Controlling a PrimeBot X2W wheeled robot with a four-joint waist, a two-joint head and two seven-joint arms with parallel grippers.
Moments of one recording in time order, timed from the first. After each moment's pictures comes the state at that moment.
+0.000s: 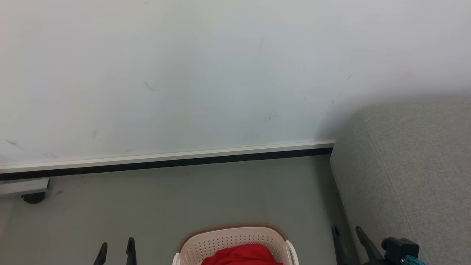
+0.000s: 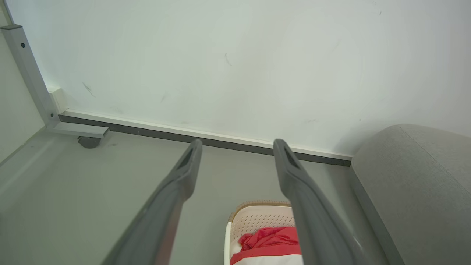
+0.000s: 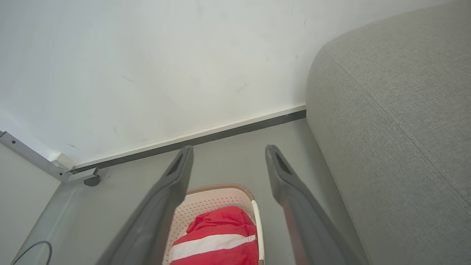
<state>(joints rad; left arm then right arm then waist) -0.02 0.09 -0.07 0.19 -0.31 0.08 -0.21 -0.03 -0.08 0.19 0.28 0.31 0.13 -0.09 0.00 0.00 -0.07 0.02</state>
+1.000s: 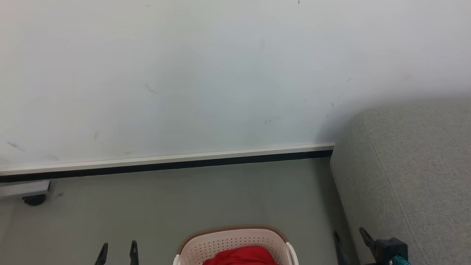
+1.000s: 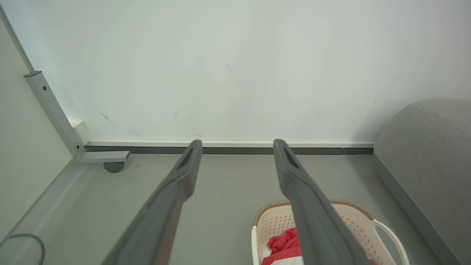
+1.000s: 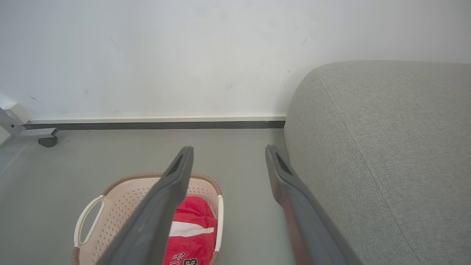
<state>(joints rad) -0.02 0.09 -0.07 0.21 -0.13 0.12 -0.26 0.03 -0.05 0.13 0.17 -0.01 0.13 -0.01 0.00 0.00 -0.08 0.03</state>
